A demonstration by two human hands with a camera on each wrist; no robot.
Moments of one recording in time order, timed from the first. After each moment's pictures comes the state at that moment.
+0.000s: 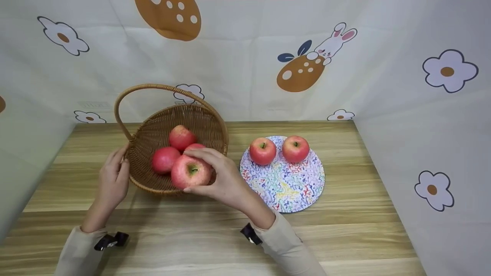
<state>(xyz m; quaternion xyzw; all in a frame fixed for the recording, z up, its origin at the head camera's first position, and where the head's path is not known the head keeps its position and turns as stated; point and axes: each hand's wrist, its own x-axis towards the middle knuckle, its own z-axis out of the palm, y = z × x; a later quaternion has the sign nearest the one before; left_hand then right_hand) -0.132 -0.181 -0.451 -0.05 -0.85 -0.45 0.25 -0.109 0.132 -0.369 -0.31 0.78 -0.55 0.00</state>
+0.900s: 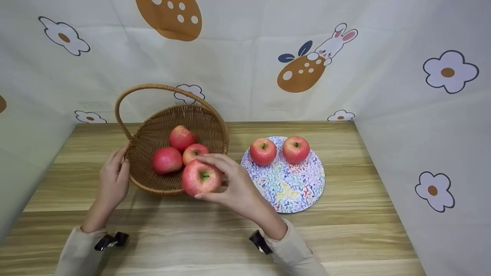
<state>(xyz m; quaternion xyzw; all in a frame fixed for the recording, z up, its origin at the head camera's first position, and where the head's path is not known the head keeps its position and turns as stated) -0.132 -0.181 -0.450 -0.05 -0.85 -0.45 0.25 -0.091 0.152 -0.371 -0.28 0.77 -0.57 0.00</state>
